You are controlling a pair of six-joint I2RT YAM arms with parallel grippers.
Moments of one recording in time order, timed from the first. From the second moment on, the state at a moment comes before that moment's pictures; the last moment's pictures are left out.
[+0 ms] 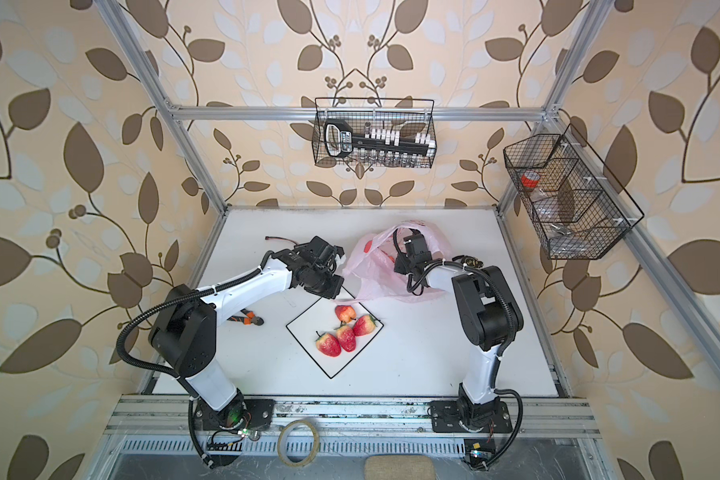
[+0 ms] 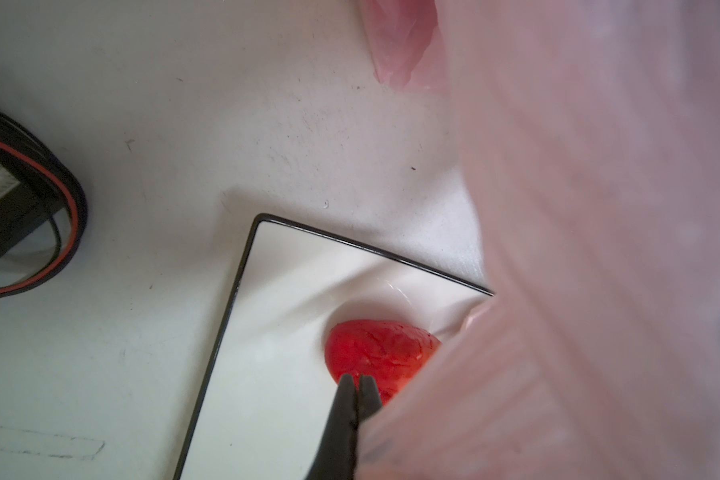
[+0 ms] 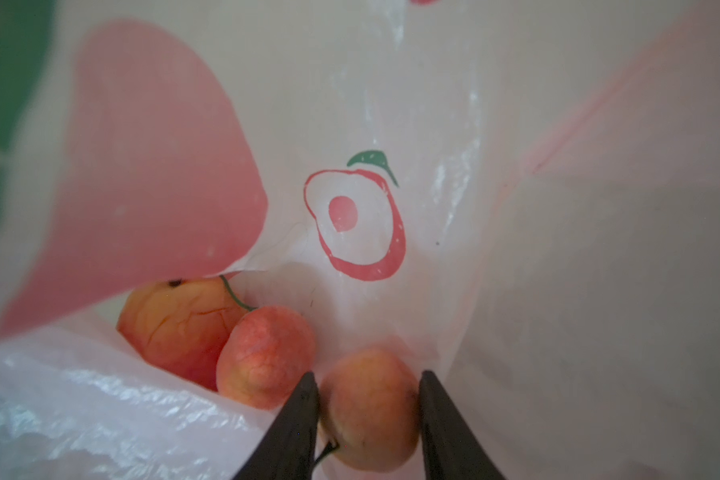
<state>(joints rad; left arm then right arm) -0.59 1.70 1.26 -0.69 0.18 -0.26 0.28 1.89 1.08 -0.01 0.07 0.48</state>
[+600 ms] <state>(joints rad) -0.59 1.70 1.26 -0.69 0.18 -0.26 0.28 1.92 1.10 -0.01 0.06 0.48</state>
